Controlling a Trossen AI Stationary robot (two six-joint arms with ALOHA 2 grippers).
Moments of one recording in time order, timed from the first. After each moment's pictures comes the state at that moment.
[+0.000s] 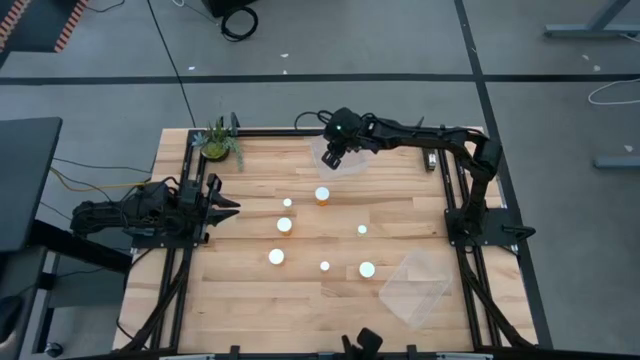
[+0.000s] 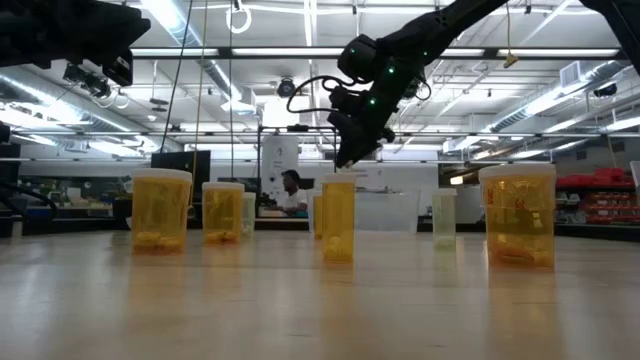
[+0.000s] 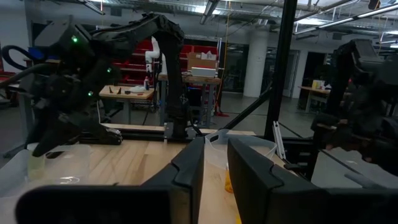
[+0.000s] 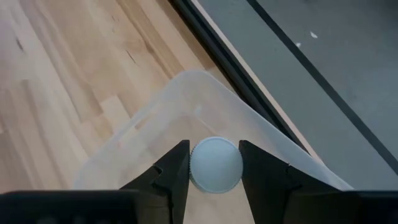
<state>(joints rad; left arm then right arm) 0.00 0.01 0.15 0.03 0.04 -0.09 -0.47 1.84 1.42 -0.42 0.19 0.03</state>
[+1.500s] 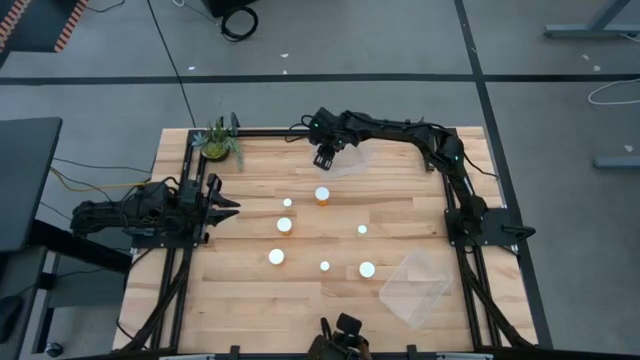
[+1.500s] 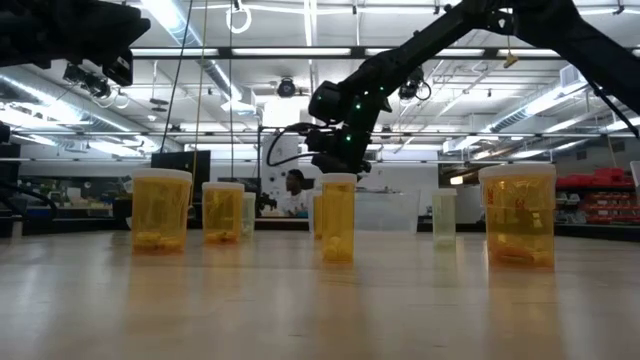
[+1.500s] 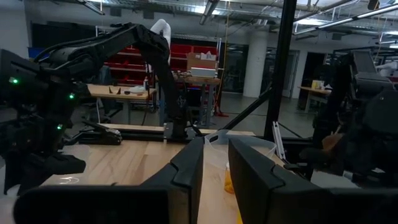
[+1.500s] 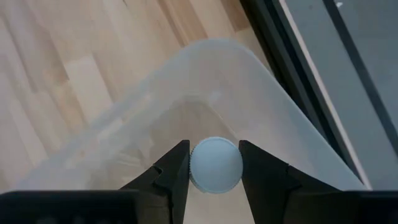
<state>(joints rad) 0.00 0.01 0.15 0.03 0.04 -0.09 -0.51 2.18 1.76 -0.66 0.09 -0.10</state>
